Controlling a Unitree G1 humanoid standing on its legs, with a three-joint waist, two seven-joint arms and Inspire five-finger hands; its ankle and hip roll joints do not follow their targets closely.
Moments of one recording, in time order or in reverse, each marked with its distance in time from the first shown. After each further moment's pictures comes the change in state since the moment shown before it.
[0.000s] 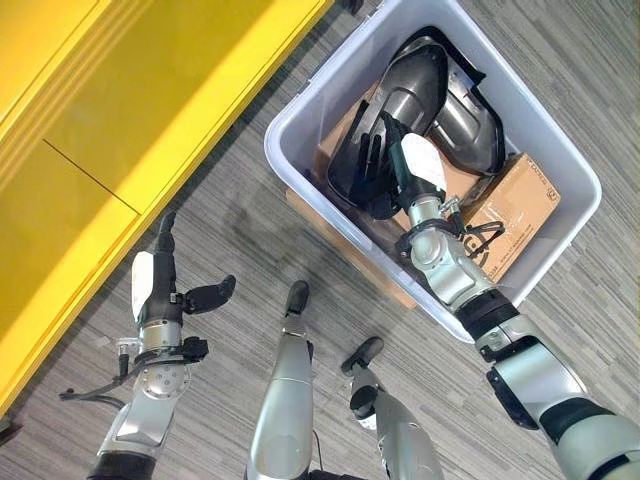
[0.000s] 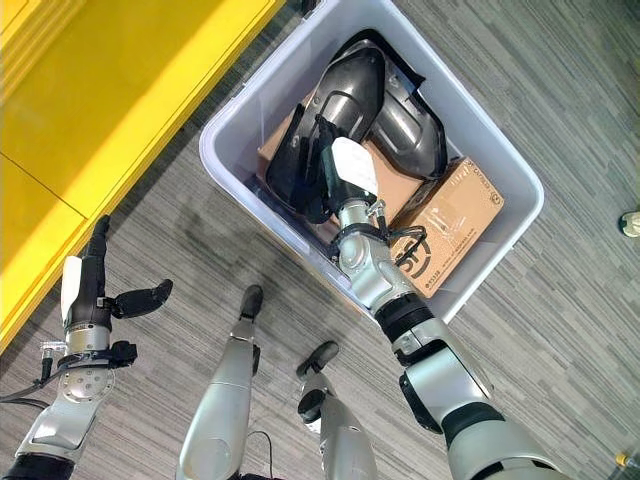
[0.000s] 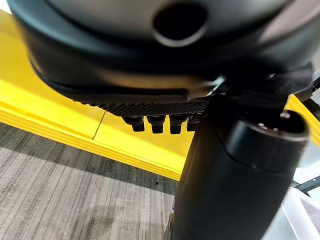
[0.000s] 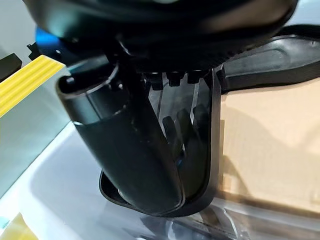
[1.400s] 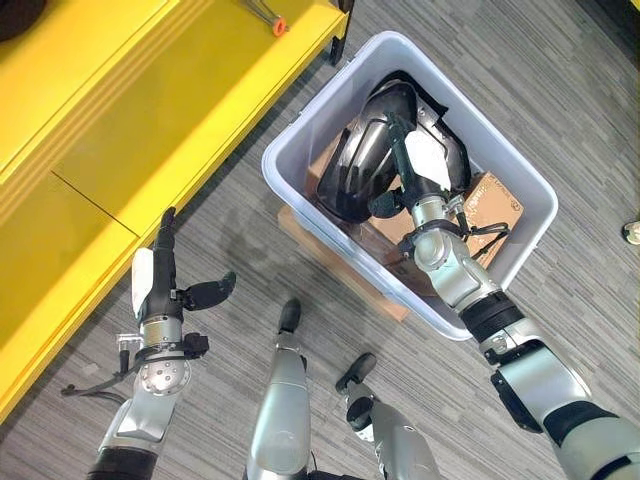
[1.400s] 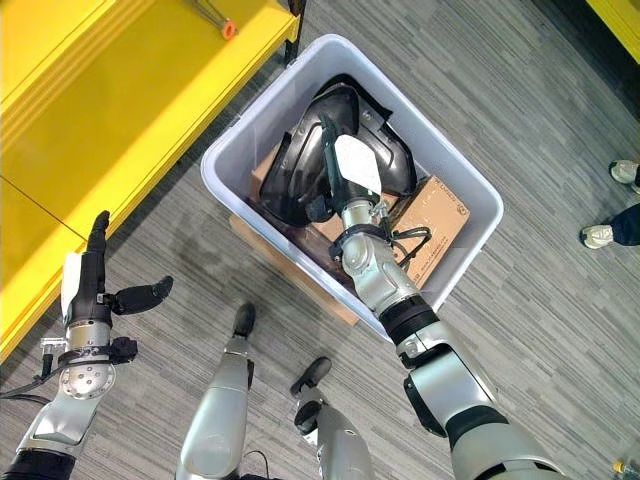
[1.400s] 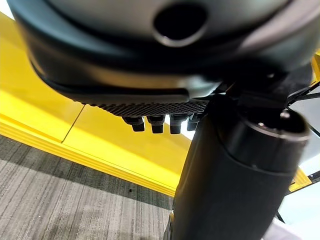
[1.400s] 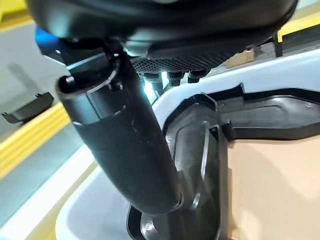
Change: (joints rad) left arm -0.013 0.000 0.000 0.006 -0.004 0.001 -0.002; right arm 0.022 -0.018 -0.005 -0.051 0.000 -0.001 0.000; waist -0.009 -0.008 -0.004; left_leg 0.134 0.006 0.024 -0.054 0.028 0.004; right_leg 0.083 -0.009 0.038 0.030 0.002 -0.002
